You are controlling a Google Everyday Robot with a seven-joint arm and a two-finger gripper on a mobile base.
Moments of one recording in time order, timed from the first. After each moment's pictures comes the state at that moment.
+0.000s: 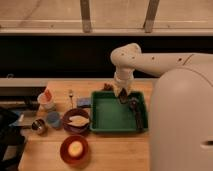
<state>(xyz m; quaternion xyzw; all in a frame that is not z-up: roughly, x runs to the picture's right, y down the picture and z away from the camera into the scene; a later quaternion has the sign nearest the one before) 0.110 0.016 0.778 -0.24 0.20 0.61 0.73</state>
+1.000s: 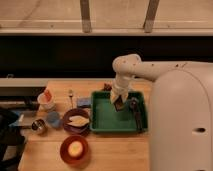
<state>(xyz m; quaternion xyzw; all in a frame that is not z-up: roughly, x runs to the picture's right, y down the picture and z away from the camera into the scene) 0.083 0.073 0.825 -0.32 0.19 0.61 0.70</state>
